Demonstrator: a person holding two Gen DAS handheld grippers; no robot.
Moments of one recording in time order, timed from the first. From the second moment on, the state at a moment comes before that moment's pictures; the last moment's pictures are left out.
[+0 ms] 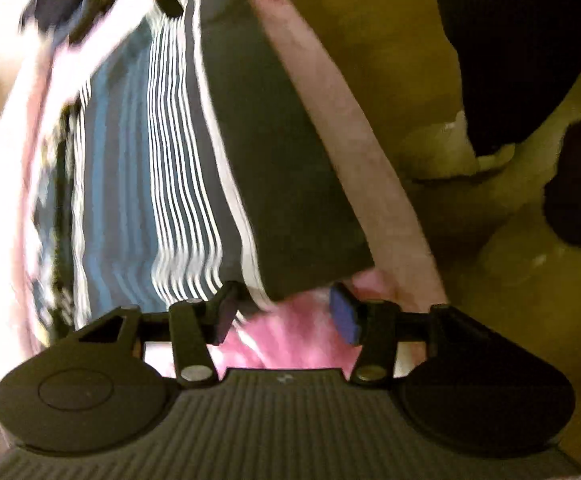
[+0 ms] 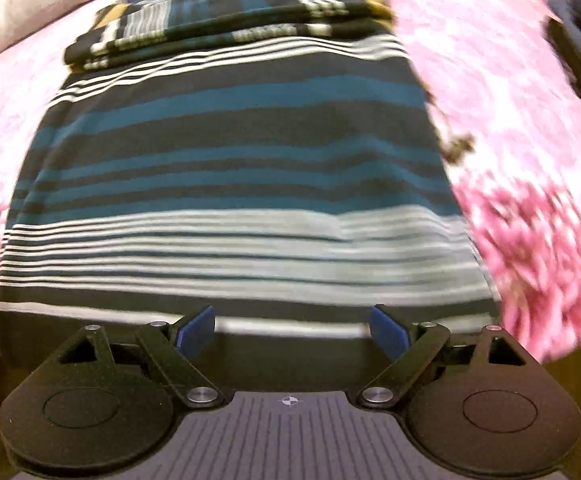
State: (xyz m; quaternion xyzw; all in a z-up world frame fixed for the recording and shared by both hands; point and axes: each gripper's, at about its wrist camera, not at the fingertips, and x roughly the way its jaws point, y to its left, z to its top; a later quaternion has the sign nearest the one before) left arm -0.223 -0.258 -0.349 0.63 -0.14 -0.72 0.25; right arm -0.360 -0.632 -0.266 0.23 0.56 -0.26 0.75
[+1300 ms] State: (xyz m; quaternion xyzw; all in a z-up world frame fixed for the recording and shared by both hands) left arm -0.174 -0.321 -0.244 0.43 0.19 -0.74 0.48; right arm -0.389 -0.561 -0.336 -0.29 0.57 -0.15 0.75
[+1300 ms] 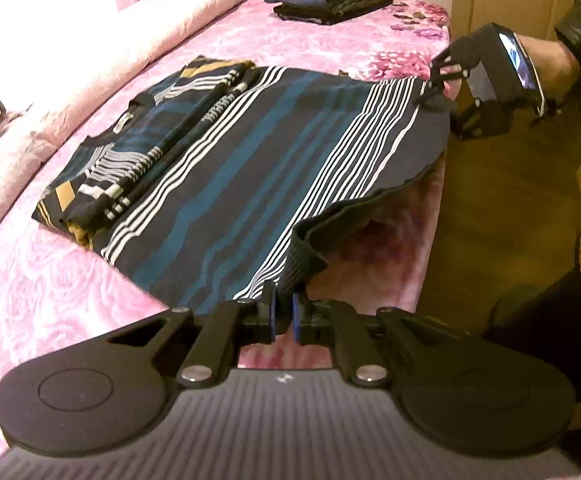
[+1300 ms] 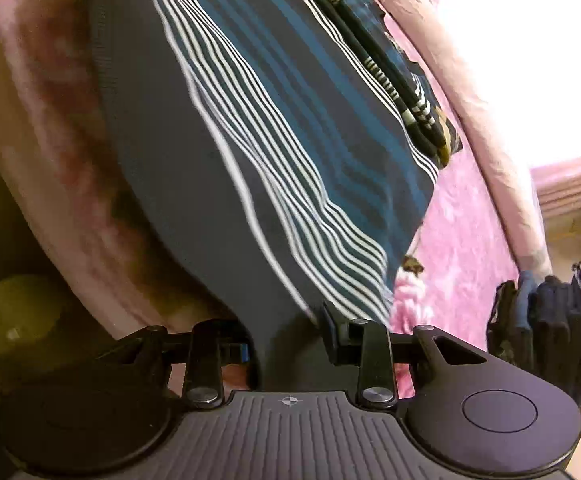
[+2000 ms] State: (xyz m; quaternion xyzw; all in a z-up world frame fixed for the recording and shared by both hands) left arm -0.215 -0.190 -0.191 0.46 0.22 -0.75 0.42; right arm -0.468 -0.457 -0.205 -0.27 0.64 -0.01 0.72
